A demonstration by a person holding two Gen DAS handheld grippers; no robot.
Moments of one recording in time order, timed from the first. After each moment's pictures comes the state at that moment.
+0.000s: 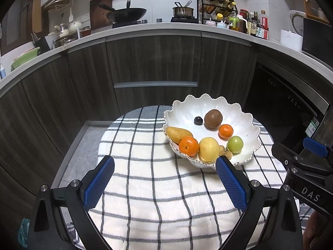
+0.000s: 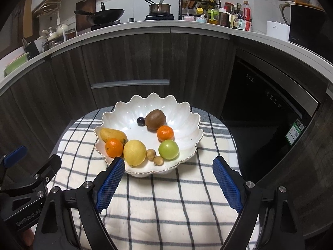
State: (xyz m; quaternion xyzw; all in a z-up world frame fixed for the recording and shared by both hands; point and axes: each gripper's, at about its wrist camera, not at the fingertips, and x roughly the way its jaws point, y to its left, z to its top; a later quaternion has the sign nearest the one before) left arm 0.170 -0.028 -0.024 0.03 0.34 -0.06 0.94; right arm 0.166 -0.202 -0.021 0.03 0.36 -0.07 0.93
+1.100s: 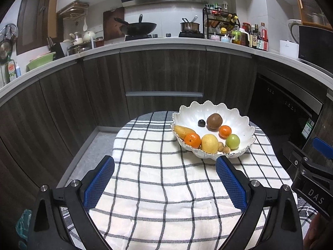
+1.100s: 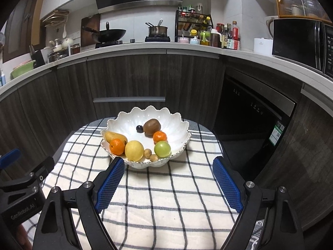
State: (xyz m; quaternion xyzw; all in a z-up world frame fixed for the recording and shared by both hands) left arm 0.095 -0.016 -0.014 0.02 0.29 -0.03 0.96; right arm 0.084 -0.197 -0.008 0.01 0.28 -0.09 0.96
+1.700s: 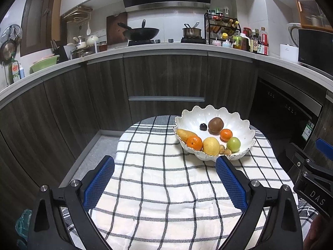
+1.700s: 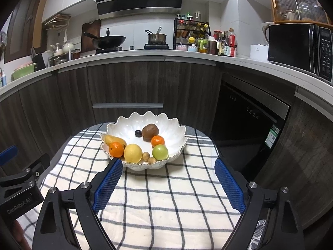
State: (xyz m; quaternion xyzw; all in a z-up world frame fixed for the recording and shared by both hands) left arm 0.084 -0.012 -0.012 0.02 0.27 -0.02 0.96; right arm 0.069 -0.196 -0.006 0.01 0.26 -0.09 0.96
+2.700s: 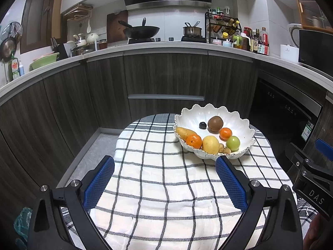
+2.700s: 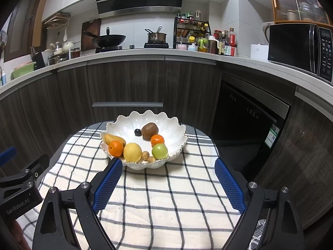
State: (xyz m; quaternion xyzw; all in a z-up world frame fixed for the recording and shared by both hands) left arm 0.084 -0.012 -0.014 0.01 0.28 -0.02 0.96; right arm 0.070 -0.197 -0.008 0.01 0.26 -0.09 0.96
